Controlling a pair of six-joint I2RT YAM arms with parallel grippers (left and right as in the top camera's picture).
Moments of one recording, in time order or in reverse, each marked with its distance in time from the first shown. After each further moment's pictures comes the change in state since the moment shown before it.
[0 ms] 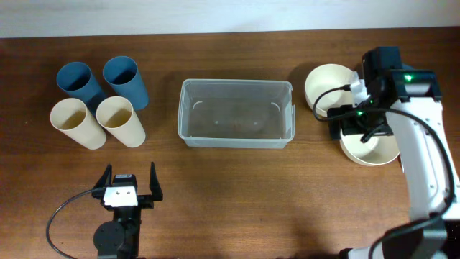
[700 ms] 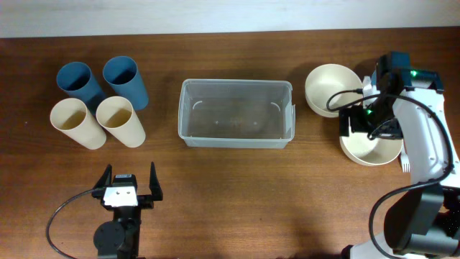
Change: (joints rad) left arm 0.000 0.000 0.000 0.000 0.000 0.000; right arm -0.130 0.101 -0.085 0.103 -0.037 0.005
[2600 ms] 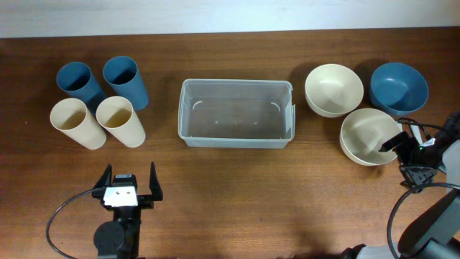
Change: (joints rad) left arm 0.000 0.000 0.000 0.000 0.000 0.000; right arm -0.504 -0.095 -0.387 0.335 -0.222 0.458
